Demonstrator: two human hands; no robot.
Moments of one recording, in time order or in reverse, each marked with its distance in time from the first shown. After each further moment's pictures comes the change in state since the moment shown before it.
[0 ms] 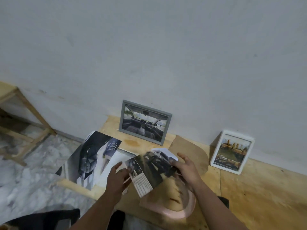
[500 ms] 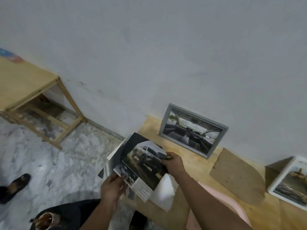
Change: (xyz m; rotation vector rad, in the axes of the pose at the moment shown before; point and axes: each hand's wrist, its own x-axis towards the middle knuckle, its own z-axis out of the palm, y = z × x) left_hand 0.090 0.071 -0.181 -0.054 0.319 -0.085; right_hand 0.108 0.006 0.265 -0.481 -0.069 0.011
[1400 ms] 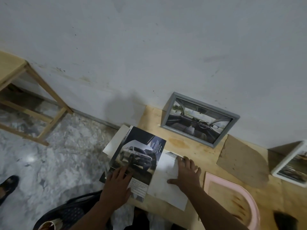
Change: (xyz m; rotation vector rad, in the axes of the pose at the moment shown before) left_hand 0.102 0.000 -0.038 1.829 -0.421 0.982; right_hand 0.020 0.088 0.018 -1.118 0.087 0.026
